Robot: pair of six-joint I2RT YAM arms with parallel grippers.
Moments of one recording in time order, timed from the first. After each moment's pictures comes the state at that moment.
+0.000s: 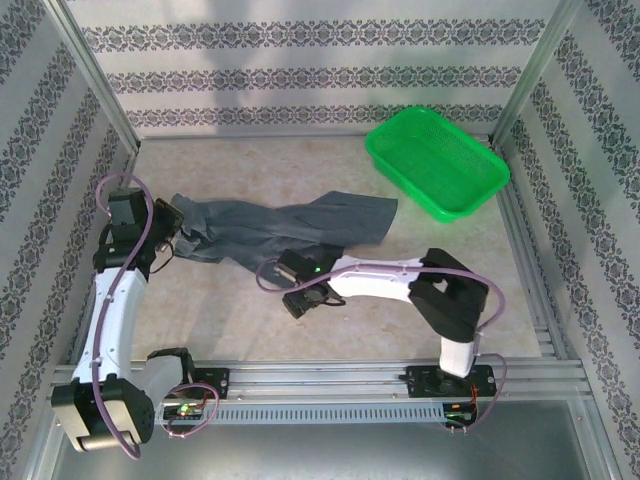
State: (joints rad) left arm 0.19 0.98 0.88 -0.57 0.14 -0.81; right arm 1.05 1.92 1.26 -0.64 0.17 0.37
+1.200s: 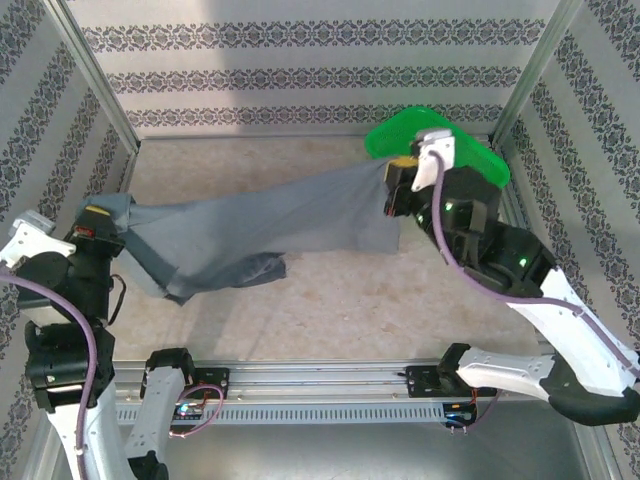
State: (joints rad) left arm 0.18 0.62 1.35 -0.80 -0.12 -0.78; right arm 0.79 1.09 1.57 -0.67 0.48 0.23
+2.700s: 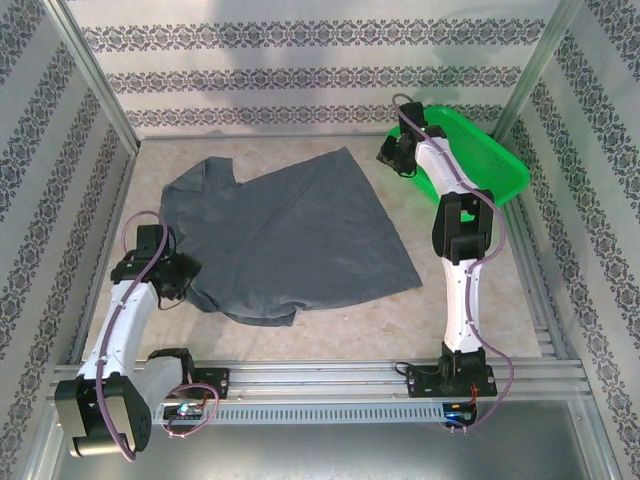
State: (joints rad) left arm 0.14 0.98 0.67 -0.85 0.11 -0.91; right arm 0.10 2.38 2.20 -0.81 -0.18 0.66
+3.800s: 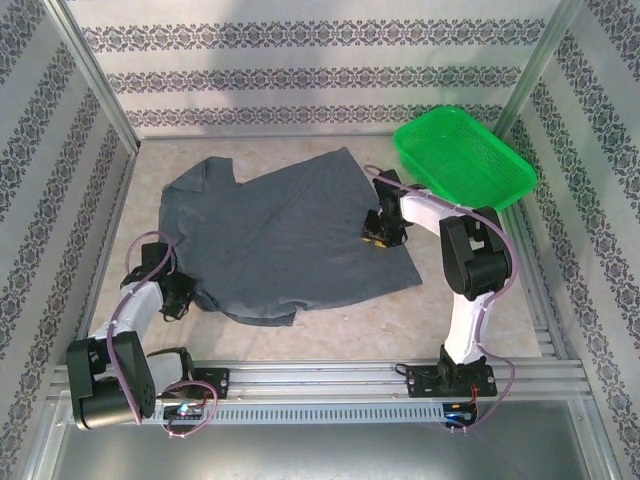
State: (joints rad) left arm 0.25 1.15 0.48 -0.59 0.10 -0.94; right arm 0.28 1.97 1.31 -0.68 -0.18 0.65
